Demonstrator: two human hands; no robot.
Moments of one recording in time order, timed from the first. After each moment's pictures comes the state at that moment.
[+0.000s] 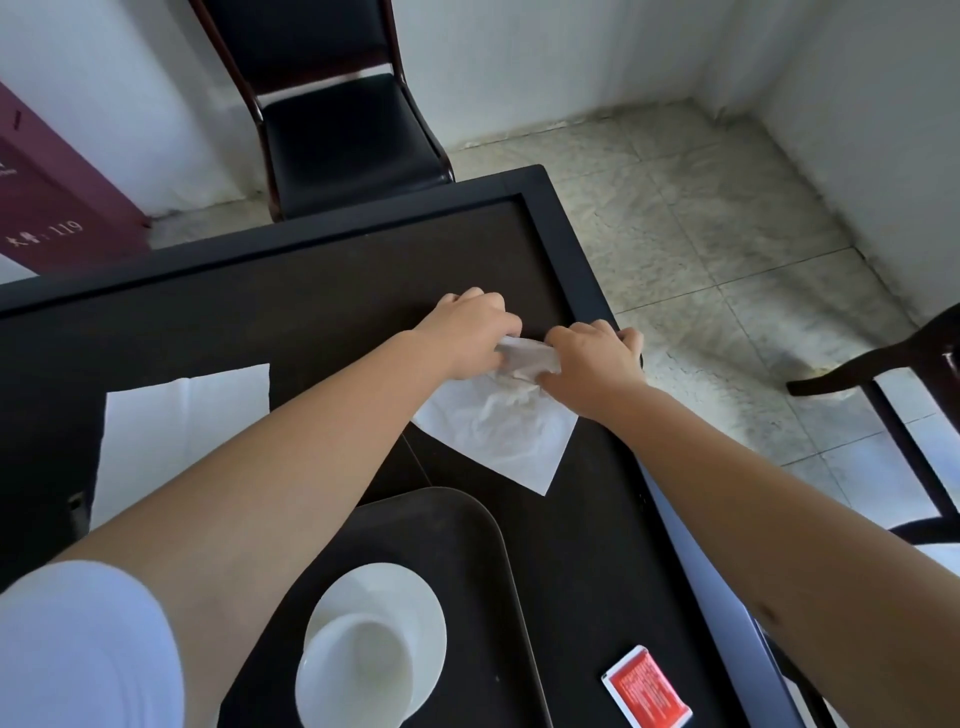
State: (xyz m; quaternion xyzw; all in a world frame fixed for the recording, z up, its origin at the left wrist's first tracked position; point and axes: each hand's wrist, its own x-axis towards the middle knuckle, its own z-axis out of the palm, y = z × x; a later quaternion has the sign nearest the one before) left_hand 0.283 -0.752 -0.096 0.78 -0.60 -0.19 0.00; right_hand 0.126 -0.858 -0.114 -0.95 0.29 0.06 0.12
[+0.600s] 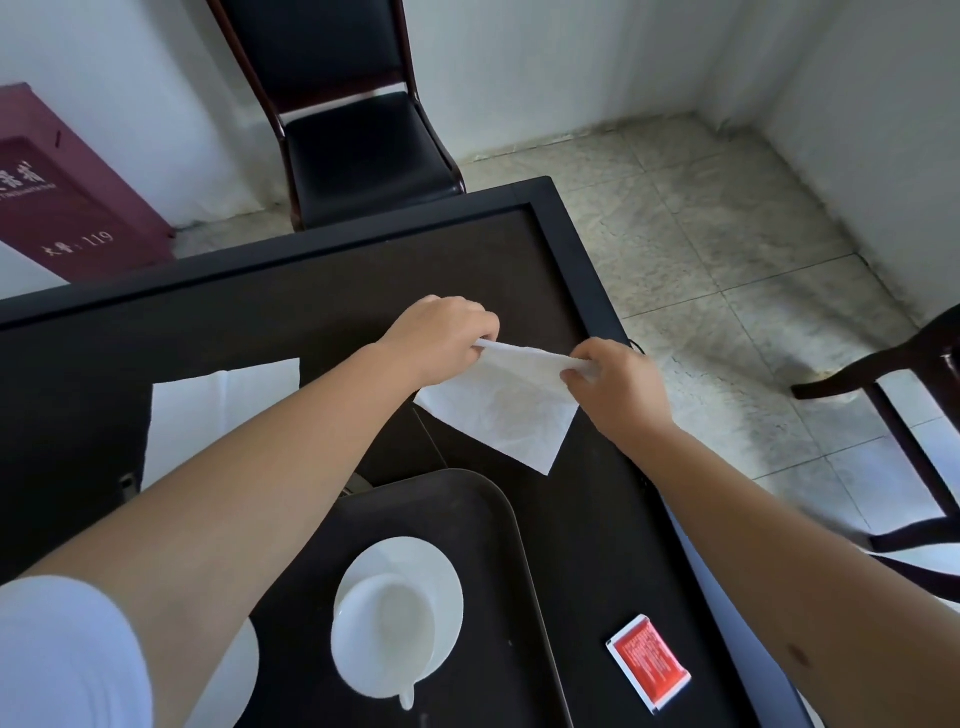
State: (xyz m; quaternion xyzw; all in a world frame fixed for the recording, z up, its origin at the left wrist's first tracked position) left_hand 0.288 -0.700 -0.064 0.78 -0.61 -0.12 0.05; right_hand 0.082 -0.826 -0.086 -0.89 0.34 -0.10 0.29
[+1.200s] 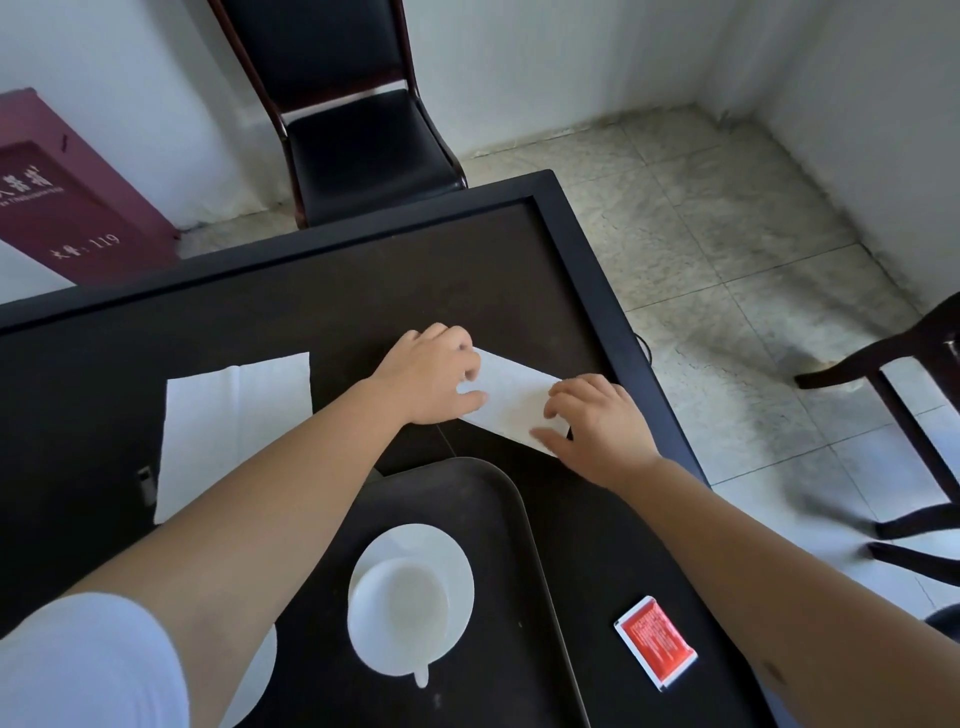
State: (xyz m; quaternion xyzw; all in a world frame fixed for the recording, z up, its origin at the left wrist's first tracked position) left_hand 0.275 -0.656 -0.092 0.80 -0.59 -0.15 0.00; right_hand 0.054 -0.789 -0.114 -0.97 0.18 -0.04 0.18
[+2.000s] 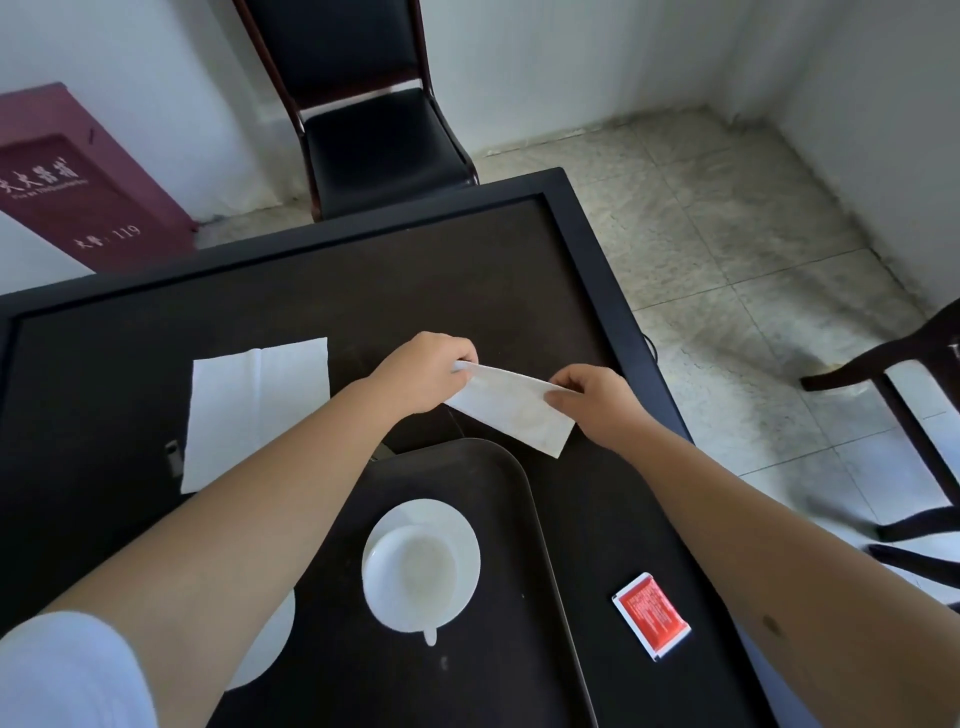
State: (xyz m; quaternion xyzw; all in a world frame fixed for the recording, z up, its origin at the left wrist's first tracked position) left_hand 0.263 -0.632 -0.071 0.84 -0.46 -0.25 0.13; right_hand 0.071 -0.791 -0.092 -0.80 0.35 0.04 0.48
